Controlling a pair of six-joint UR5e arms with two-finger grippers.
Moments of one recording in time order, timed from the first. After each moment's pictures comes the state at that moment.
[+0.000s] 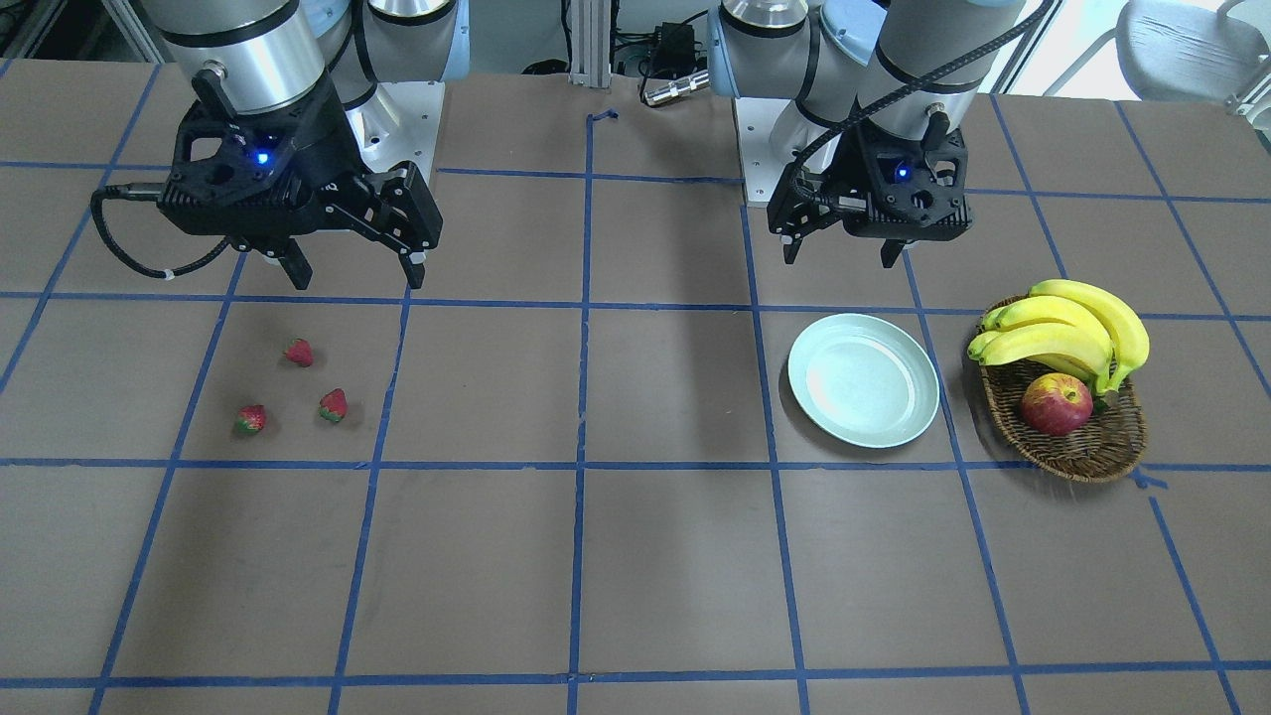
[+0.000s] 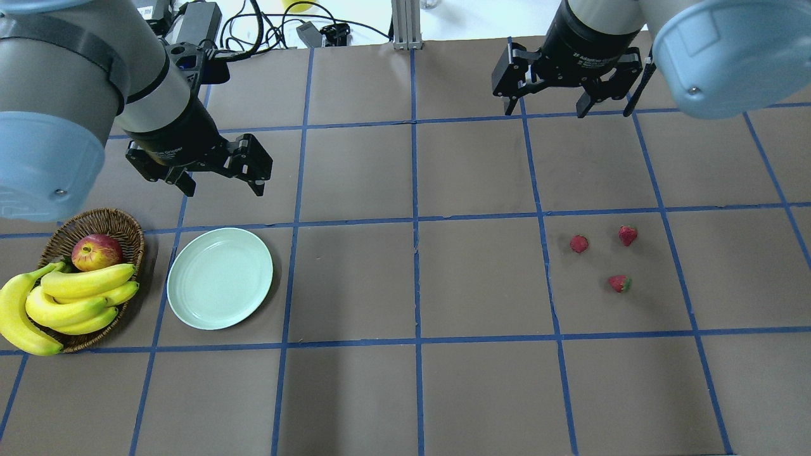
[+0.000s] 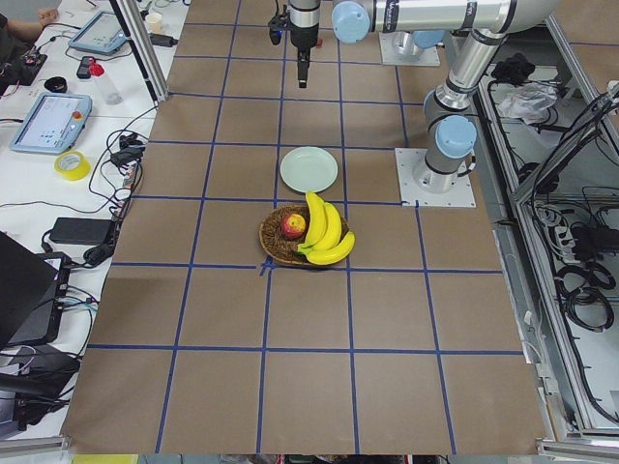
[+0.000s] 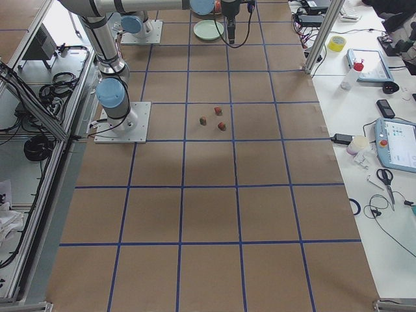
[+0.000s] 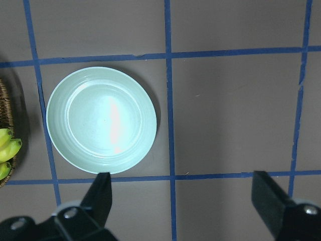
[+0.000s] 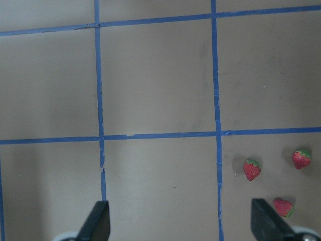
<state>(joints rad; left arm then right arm) -1.59 -1.50 -1.72 -1.48 1.58 0.01 1.66 -1.53 1.53 -1.72 -1.50 0.13</state>
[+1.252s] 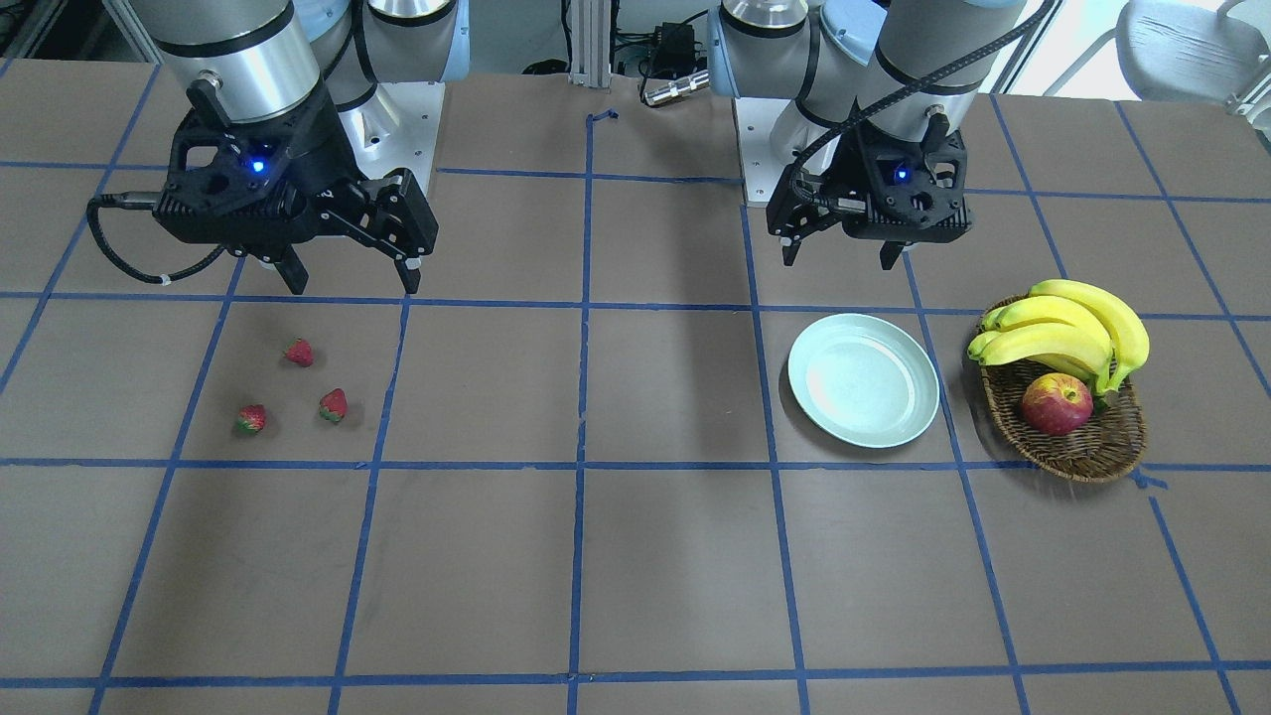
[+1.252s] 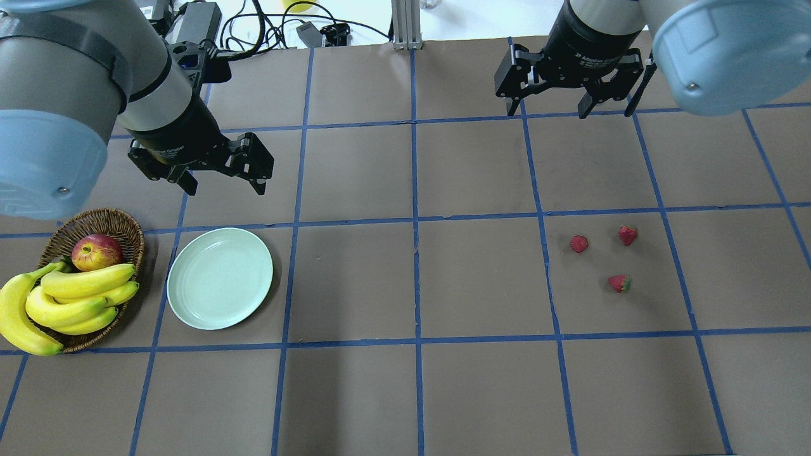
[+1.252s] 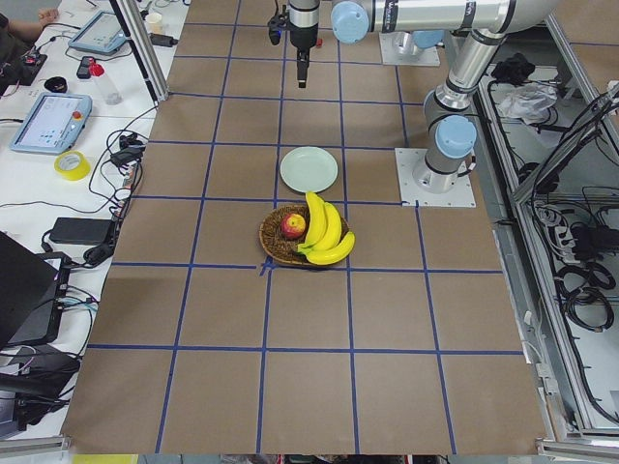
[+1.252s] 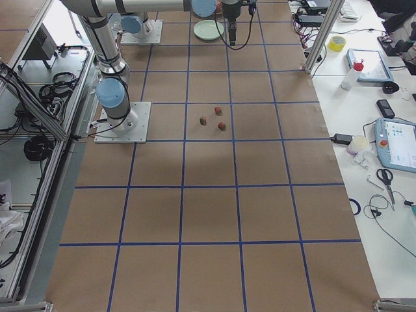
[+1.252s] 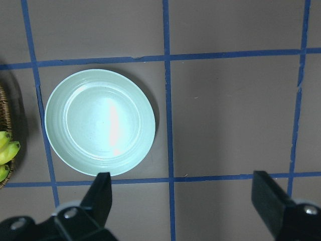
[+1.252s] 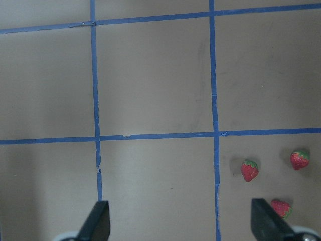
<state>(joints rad) -1.59 -1.51 -1.71 -1.48 1.58 0.01 1.65 -1.52 1.53 -1.72 -1.50 0.12</state>
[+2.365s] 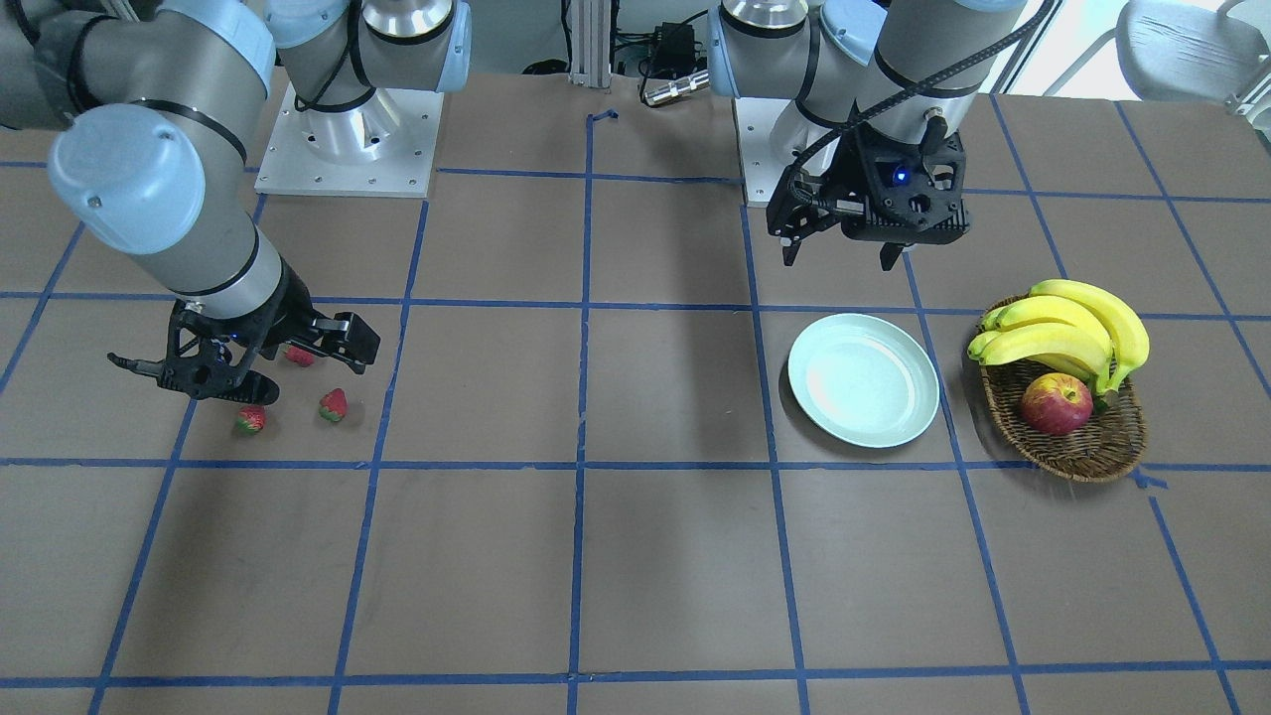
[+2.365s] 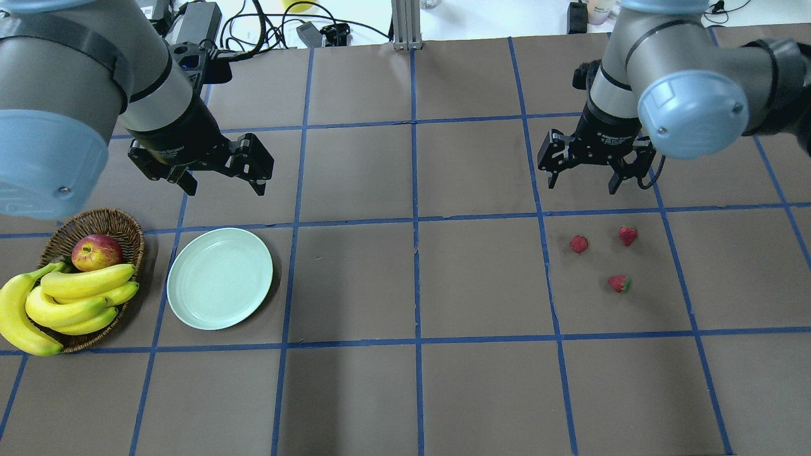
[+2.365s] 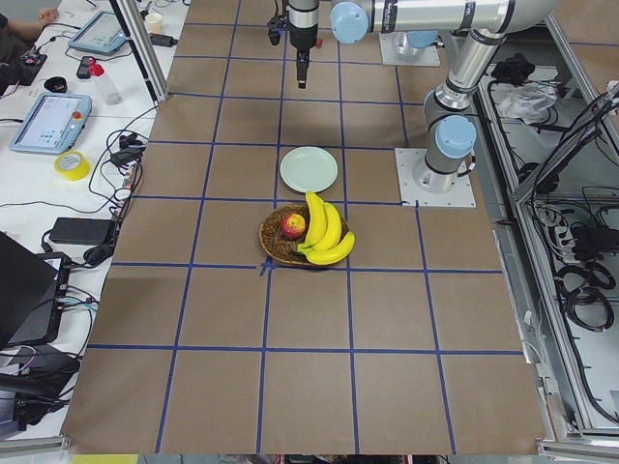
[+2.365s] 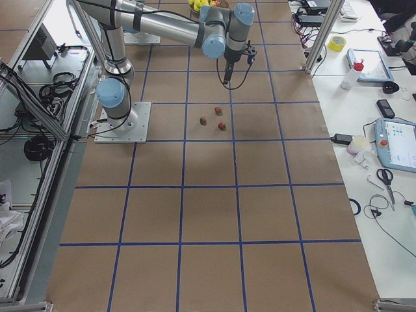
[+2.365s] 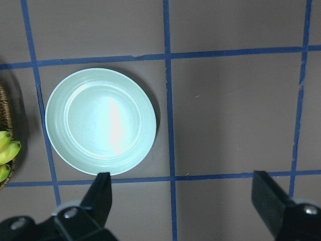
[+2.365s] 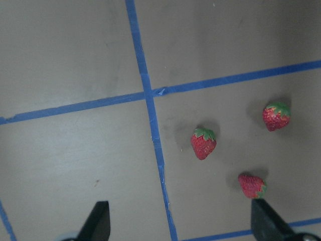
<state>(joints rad) -1.59 -1.51 -1.71 -1.48 1.59 0.02 1.50 -1.40 1.78 -1.82 -1.57 0.11</state>
